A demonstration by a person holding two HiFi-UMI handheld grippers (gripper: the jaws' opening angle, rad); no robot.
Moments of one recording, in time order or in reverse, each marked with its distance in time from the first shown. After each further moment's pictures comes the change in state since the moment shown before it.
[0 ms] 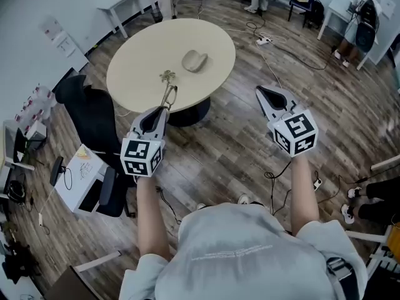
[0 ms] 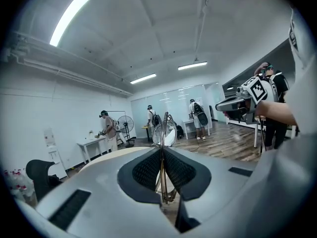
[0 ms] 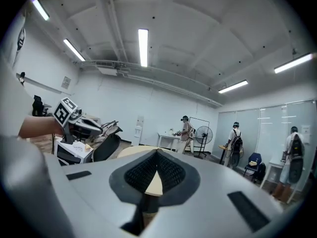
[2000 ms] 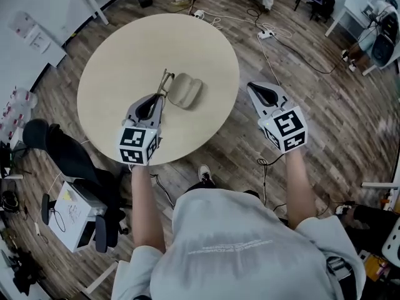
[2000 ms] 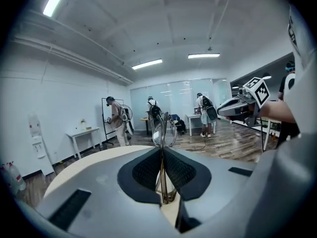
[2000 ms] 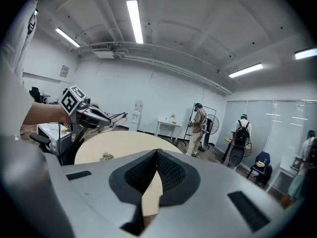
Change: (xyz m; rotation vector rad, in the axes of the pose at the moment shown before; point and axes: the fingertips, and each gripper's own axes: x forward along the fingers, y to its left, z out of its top) left arm 0.364 0.173 -0.022 -0.069 0.082 -0.040; right arm 0.333 -0.201 -0.071 -0.046 0.155 0.075
